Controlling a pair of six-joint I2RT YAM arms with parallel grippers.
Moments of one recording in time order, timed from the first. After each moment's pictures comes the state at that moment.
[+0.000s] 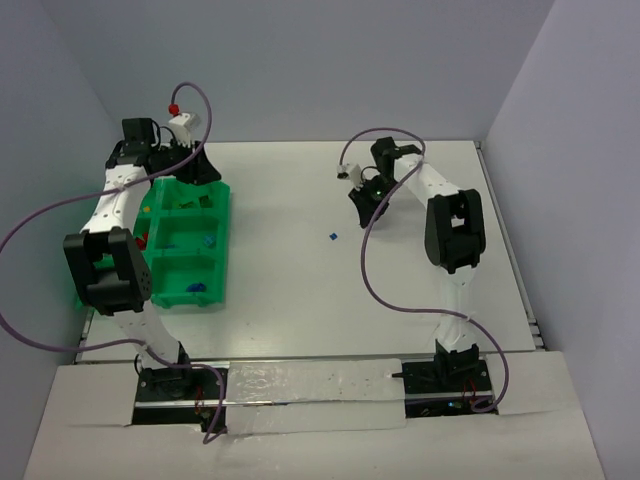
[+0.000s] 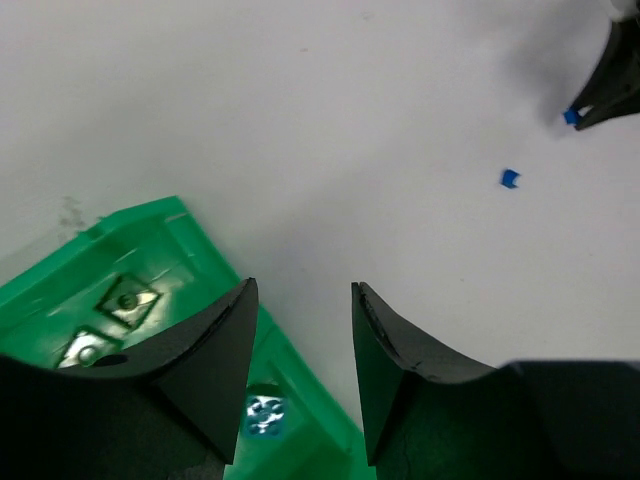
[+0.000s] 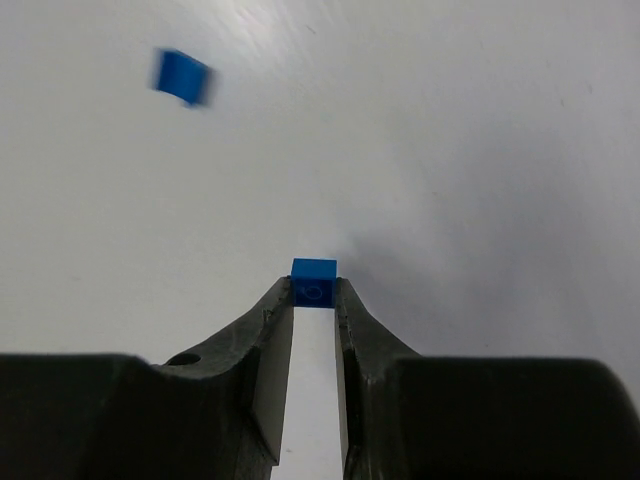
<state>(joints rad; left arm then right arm) 0.09 1.82 1.61 -0.55 0.75 0.25 0.24 2.20 1.83 -1.03 -0.46 -0.72</state>
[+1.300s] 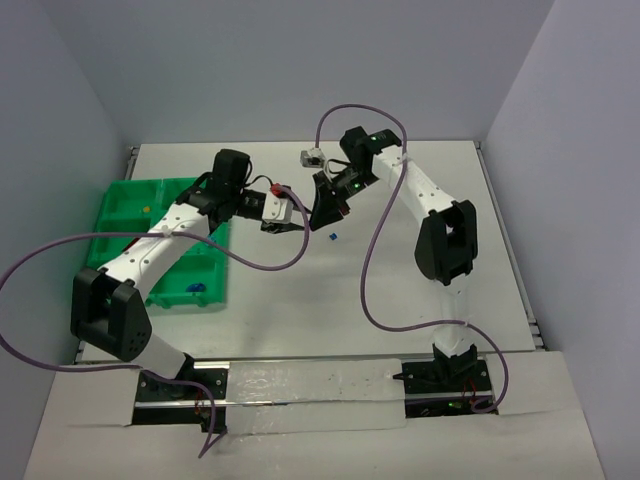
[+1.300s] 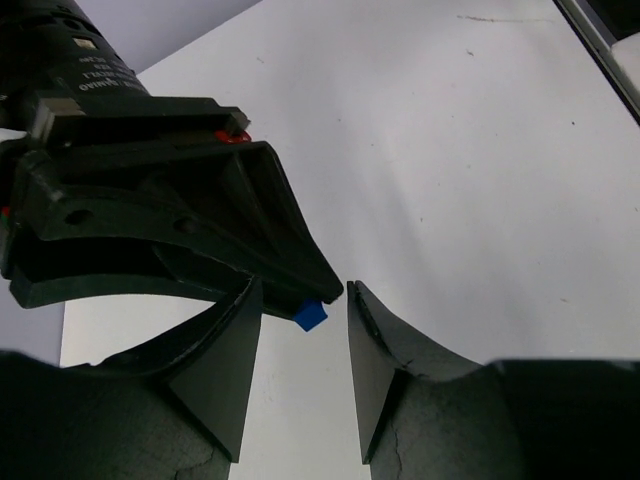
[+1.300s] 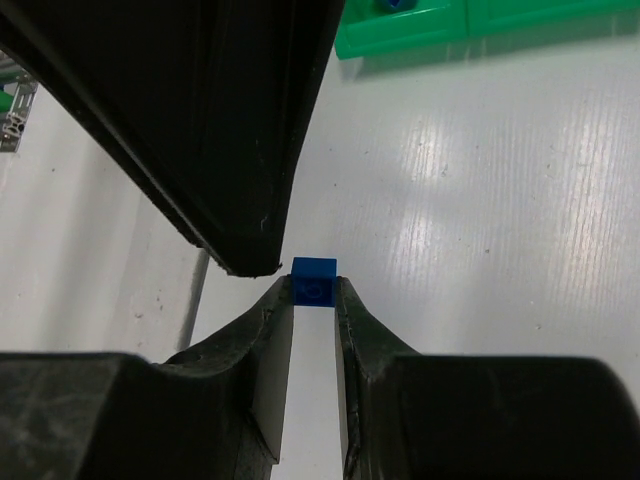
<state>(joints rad) -0.47 1.52 1.28 -0.43 1.08 1.07 0.43 2.12 2.03 -1.36 -1.17 -0.98</state>
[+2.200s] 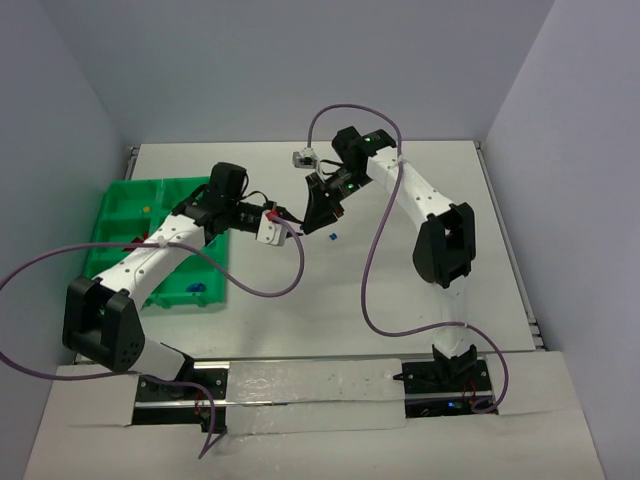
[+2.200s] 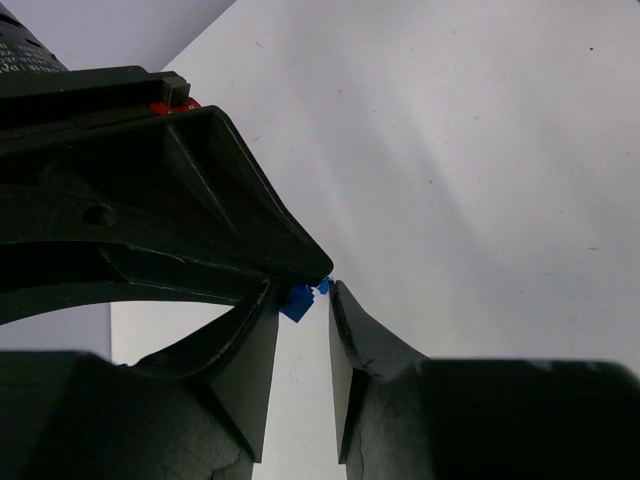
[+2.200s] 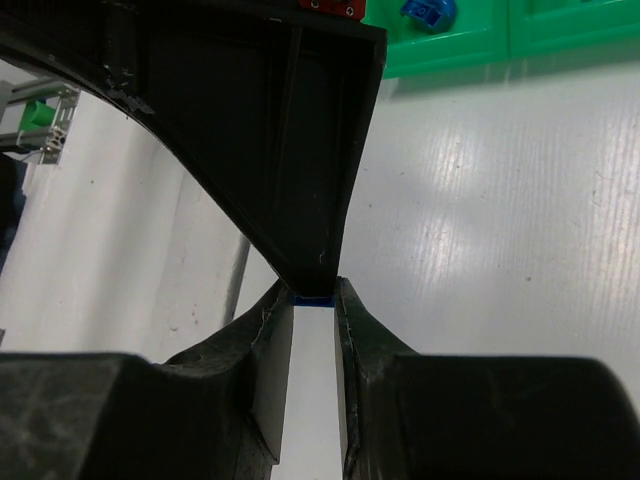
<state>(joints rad) -0.47 1.46 1.17 -0.45 1.04 1.30 0.47 2.11 2.05 -1.37 -1.20 -0.90</state>
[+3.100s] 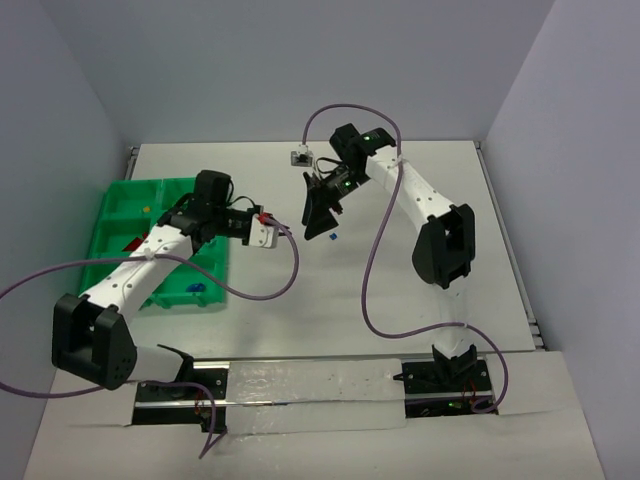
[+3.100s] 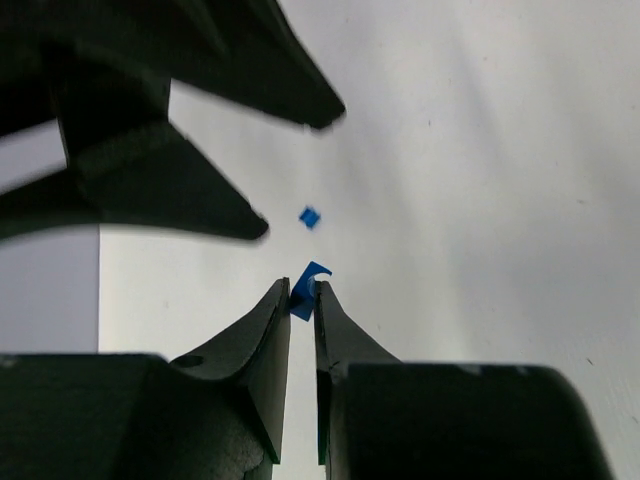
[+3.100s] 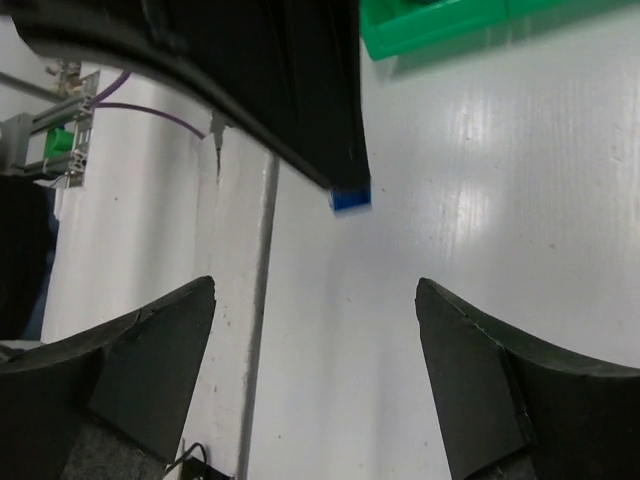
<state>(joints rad) -0.41 1.37 1.07 -0.45 0.95 1.27 0.48 2.11 2.08 -1.37 -1.14 -0.73</state>
